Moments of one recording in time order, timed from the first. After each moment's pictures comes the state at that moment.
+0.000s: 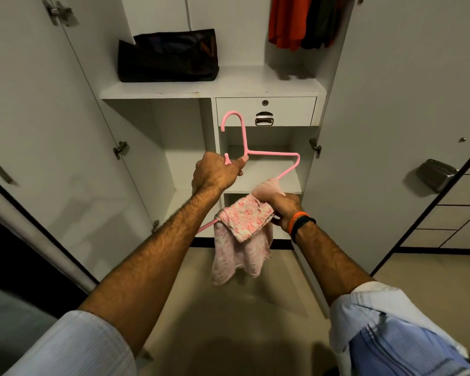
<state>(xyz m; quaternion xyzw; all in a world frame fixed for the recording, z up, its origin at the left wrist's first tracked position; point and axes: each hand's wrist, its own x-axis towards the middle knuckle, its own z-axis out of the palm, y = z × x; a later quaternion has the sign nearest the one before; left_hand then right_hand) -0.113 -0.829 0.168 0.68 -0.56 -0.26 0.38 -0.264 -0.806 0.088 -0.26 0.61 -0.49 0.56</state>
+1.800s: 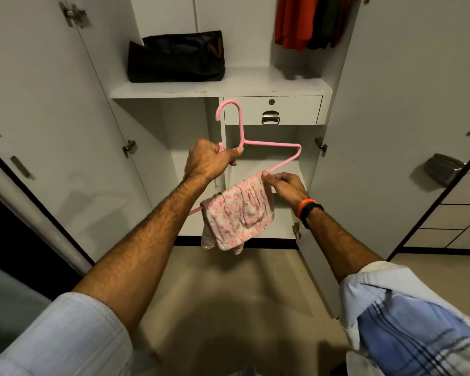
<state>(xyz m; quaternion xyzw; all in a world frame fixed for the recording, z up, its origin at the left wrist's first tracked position) -0.072 -0.815 0.184 0.64 -0.60 -0.25 0.40 -0.259 -0.815 0.097 -0.47 0.65 -0.43 0.42</state>
